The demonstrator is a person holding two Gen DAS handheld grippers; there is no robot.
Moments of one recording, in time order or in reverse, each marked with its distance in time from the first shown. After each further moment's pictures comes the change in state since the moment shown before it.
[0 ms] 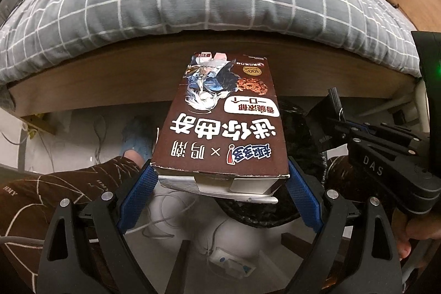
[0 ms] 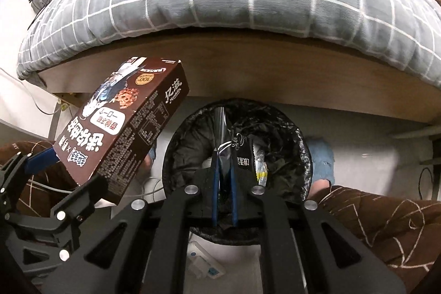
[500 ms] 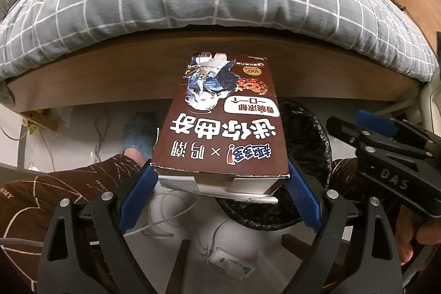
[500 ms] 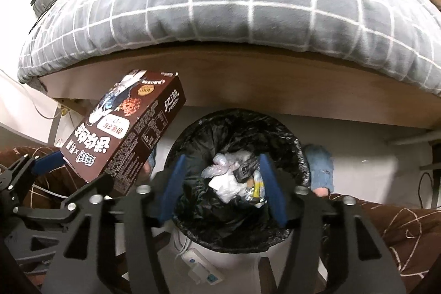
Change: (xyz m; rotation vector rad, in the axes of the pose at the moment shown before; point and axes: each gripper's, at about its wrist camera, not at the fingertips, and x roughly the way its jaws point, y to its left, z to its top) left arm 0.011 0.008 0.008 -0.014 0.023 0.003; right arm -0.012 -0.012 0.001 0.012 -0.061 -0.015
